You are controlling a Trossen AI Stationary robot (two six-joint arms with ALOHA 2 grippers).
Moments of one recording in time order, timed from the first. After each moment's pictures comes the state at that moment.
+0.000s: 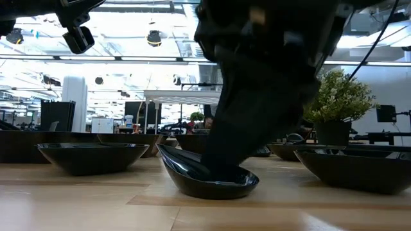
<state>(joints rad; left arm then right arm) -0.50 0.85 0.18 0.69 -0.40 -0.71 0.49 2.01 1.32 -0.25 0.19 0.83</state>
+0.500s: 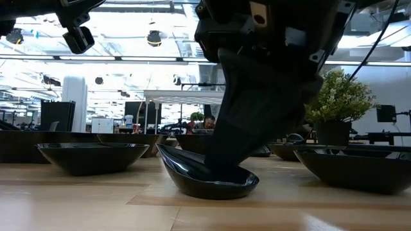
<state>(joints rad) -0.50 0.85 0.18 0.69 -0.40 -0.71 0.49 2.02 1.32 -0.25 0.18 0.84</state>
